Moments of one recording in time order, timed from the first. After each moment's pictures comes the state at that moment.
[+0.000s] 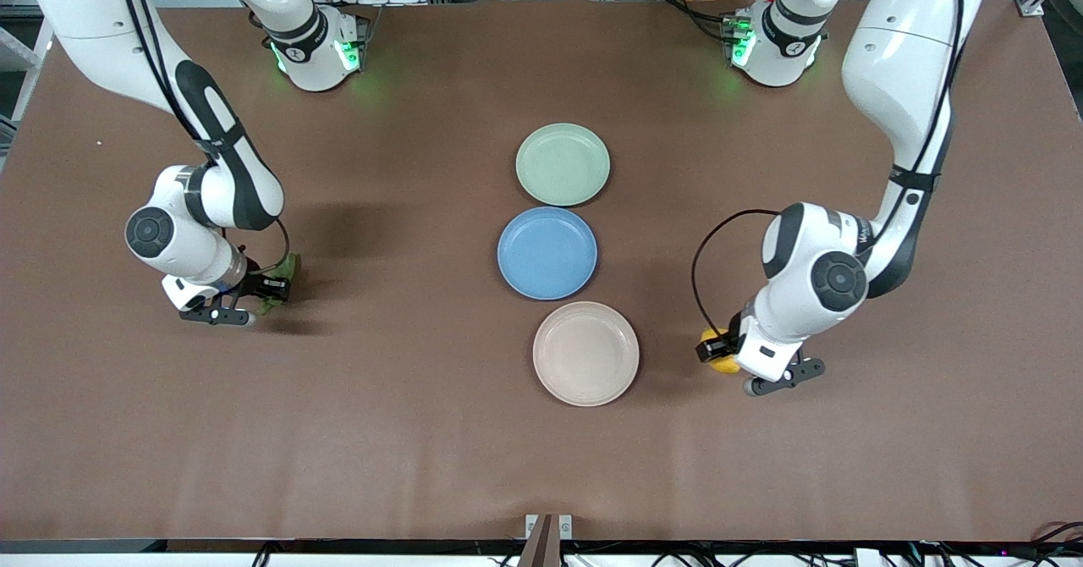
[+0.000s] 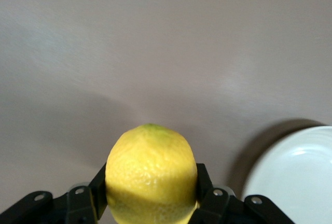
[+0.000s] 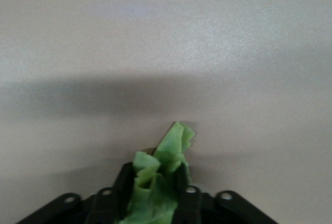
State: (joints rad) left arm -0.19 0.67 -0.17 -1.58 0.00 2.37 -0.66; right arm 0.00 0.47 -0.03 -2.16 0.02 2.60 0.05
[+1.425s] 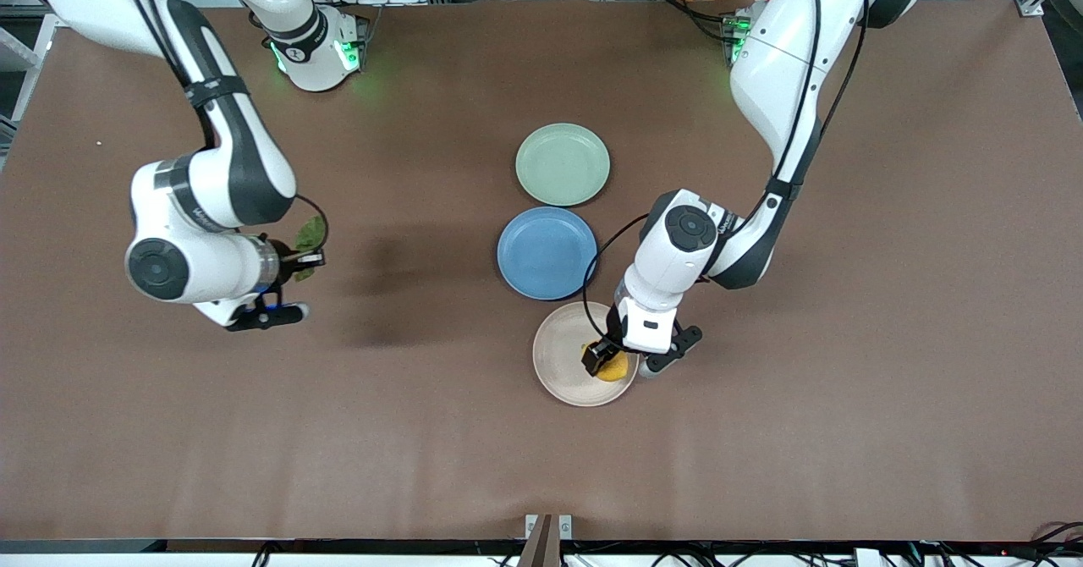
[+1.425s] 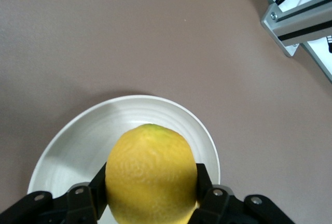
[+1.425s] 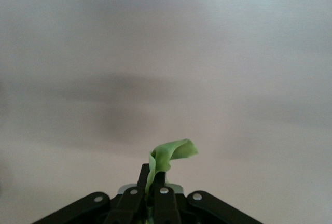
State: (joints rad) left arm -0.49 0.81 -0.08 -1.50 0.00 2.76 -1.18; right arm 0.02 0.42 0.22 -1.74 0.02 1.79 0.05
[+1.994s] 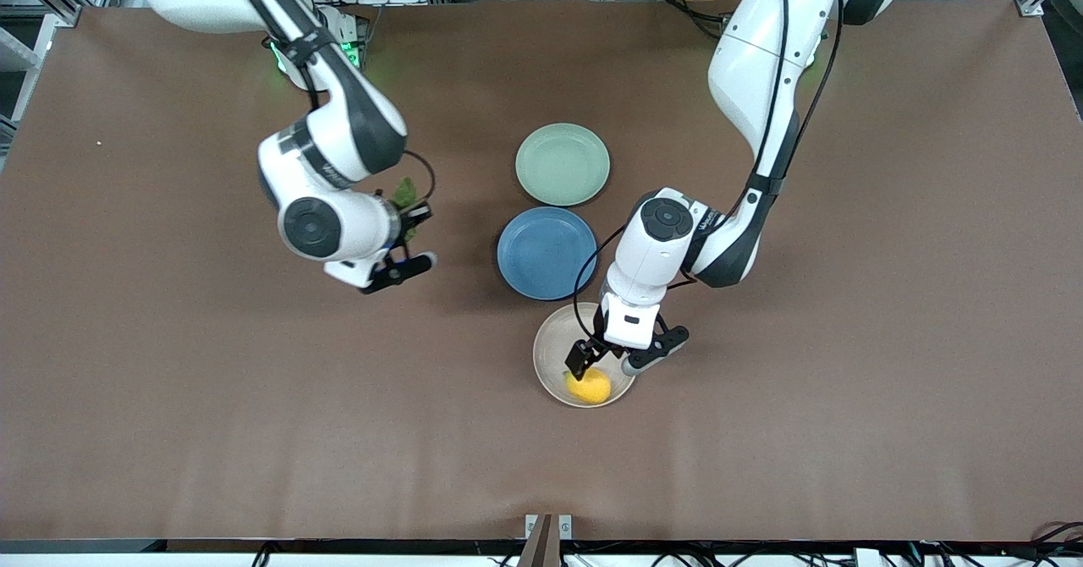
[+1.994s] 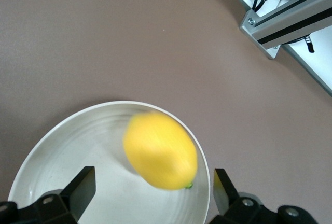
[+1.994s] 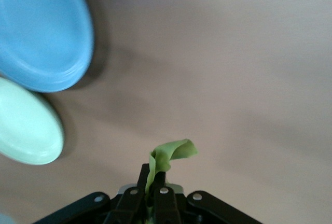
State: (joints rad) left arm -0.61 0.83 0.05 -1.46 0.00 2.78 -1.19; right arm 0.21 0.44 0.32 -1.74 0.14 1.79 0.08
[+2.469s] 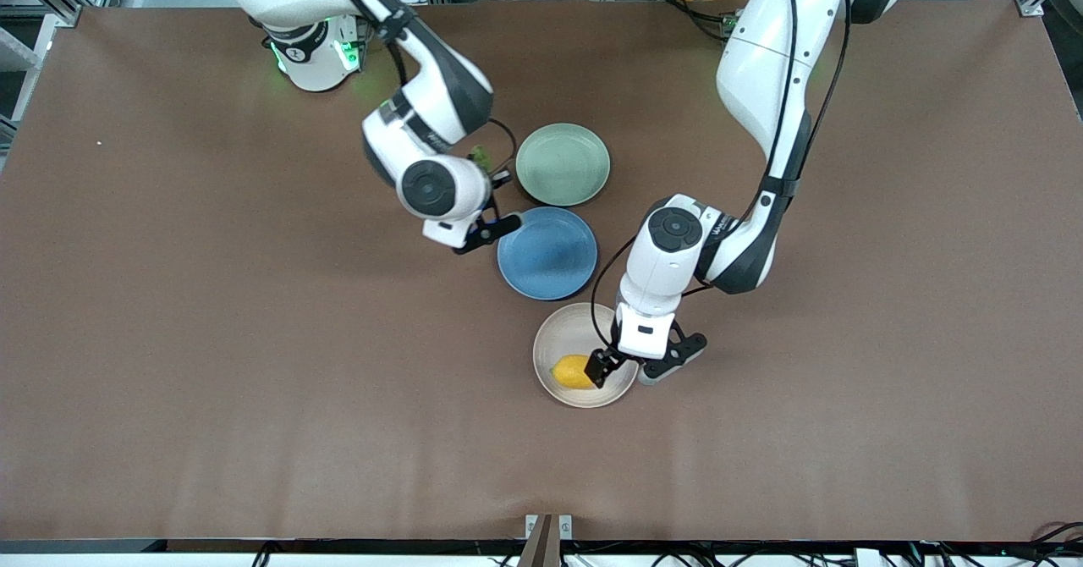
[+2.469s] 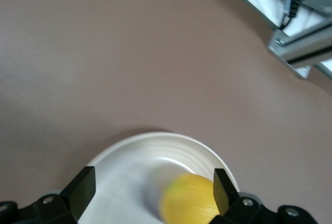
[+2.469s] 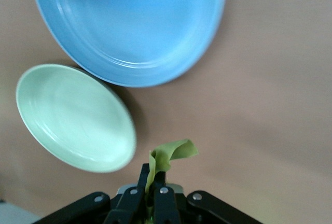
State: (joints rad) left arm -0.59 0.83 0.10 -1.44 0.06 2.66 -1.17; right arm 0.44 0.51 0.32 -1.74 0.22 1.94 0.25
